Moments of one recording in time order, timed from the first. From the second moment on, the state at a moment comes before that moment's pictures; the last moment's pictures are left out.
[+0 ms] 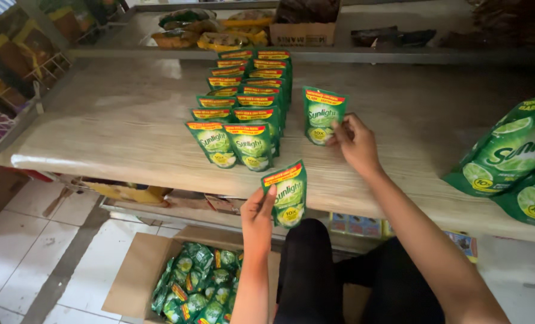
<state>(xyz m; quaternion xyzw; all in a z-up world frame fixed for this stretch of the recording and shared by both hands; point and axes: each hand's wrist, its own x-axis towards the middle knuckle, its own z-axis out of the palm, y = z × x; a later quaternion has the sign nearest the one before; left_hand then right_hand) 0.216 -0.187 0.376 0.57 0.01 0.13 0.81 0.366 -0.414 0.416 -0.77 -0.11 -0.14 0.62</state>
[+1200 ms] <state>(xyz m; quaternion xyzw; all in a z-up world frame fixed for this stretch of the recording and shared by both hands) 0.212 -0.195 0.366 0.54 0.05 0.03 0.84 0.525 -0.392 0.357 -0.84 -0.15 -0.24 0.46</state>
